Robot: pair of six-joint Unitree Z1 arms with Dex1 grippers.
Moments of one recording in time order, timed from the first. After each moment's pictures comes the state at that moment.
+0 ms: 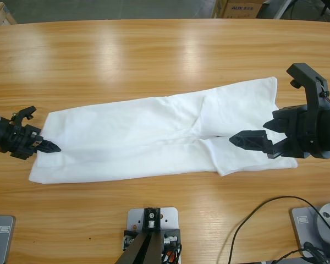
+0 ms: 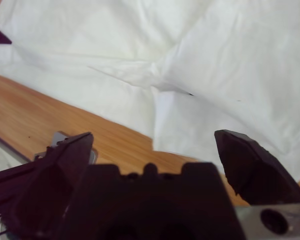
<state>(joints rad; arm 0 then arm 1) -0.09 1.76 -0.65 0.44 -0.57 -0.32 0.91 1.26 -0.73 0.45 -0.02 0.70</state>
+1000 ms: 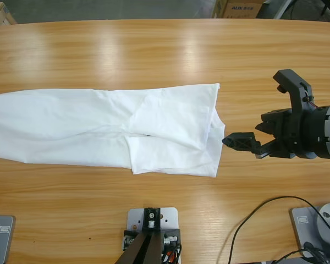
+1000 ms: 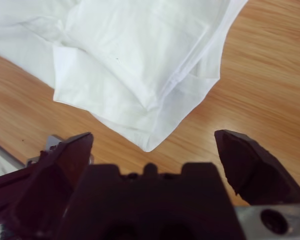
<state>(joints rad) 0.36 1.78 -1.22 1.15 -0.29 0.01 0.91 1.30 -0.69 0.37 -0.02 0.70</state>
